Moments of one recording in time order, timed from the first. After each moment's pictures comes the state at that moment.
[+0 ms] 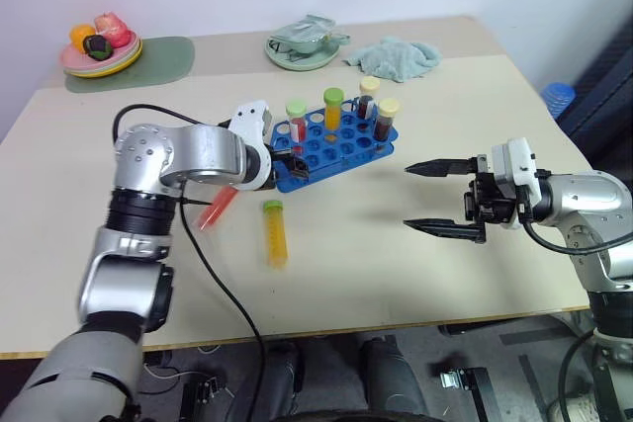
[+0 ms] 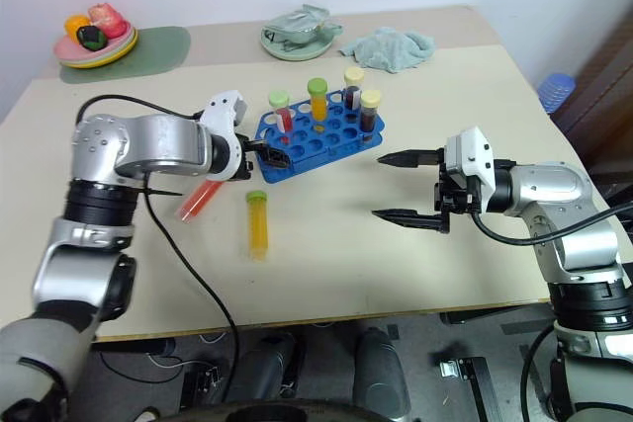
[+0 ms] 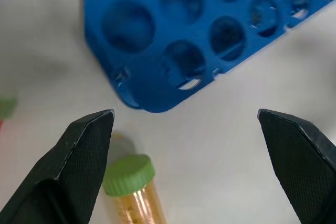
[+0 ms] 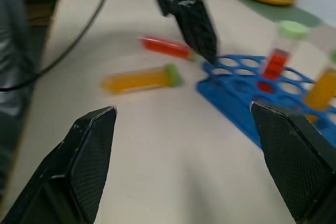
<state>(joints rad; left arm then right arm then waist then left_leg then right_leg) -0.93 0.35 0.03 0.27 -1.95 1.30 1.26 -0.35 -0.81 -0.09 -0.13 0.54 0.24 1.32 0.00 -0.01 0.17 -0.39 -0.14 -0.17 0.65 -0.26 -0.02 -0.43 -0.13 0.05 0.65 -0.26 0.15</state>
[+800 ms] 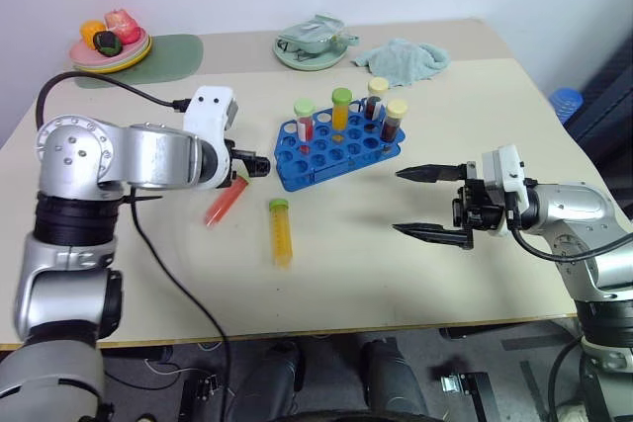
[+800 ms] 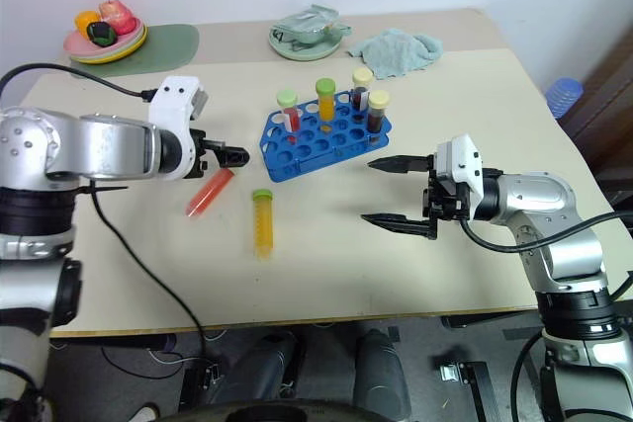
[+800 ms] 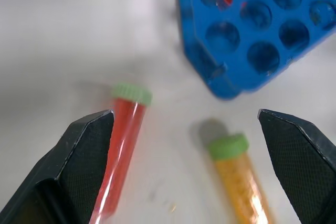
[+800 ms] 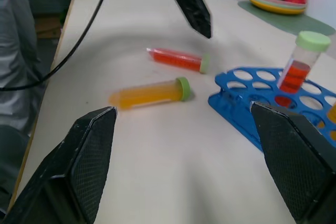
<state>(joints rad) -0.86 0.79 -0.09 -0.03 -1.96 1.42 0.98 -0.32 -0.75 -0.09 -0.17 0.57 0.26 1.27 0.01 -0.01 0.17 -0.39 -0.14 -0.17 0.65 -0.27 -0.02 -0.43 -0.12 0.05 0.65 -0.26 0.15</state>
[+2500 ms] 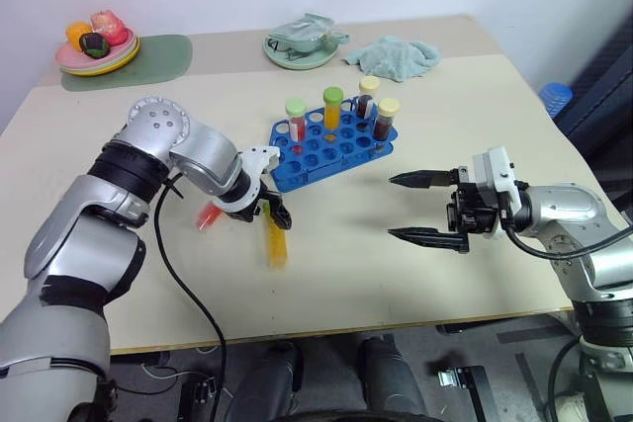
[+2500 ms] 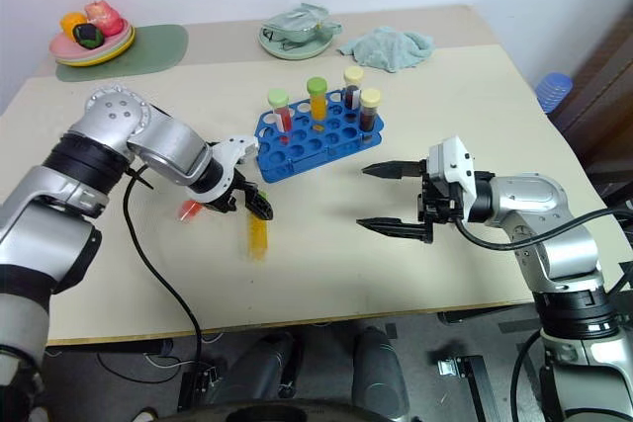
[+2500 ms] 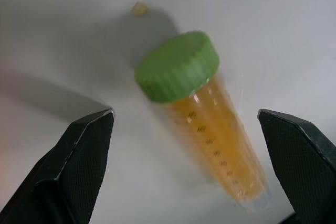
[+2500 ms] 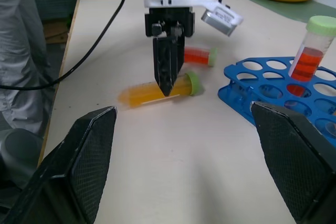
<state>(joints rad) -1.16 0.66 -0.56 0.57 -1.97 1.58 0.74 -0.32 -0.76 -0.06 -0.18 0.57 0.30 1.26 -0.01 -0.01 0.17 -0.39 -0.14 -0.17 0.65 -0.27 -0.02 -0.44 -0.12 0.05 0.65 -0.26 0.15</state>
